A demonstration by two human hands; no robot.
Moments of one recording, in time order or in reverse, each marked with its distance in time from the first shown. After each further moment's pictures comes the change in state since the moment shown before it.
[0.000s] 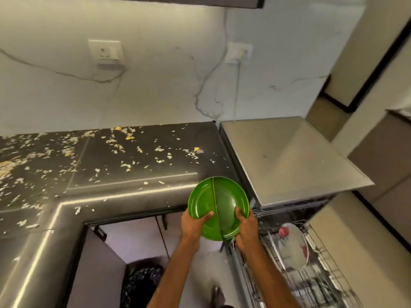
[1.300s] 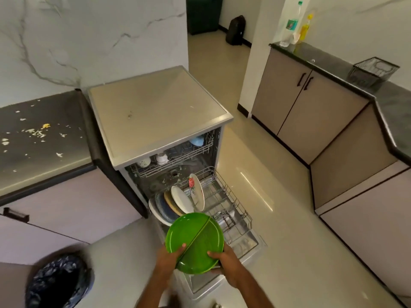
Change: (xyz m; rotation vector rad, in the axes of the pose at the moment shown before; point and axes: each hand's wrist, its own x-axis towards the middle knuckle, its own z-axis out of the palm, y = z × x) left_hand -0.248 -0.303 0.263 0.445 -0.215 -0.321; right_hand -0.064 -0.036 -0.526 -0.155 -0.050 0.558
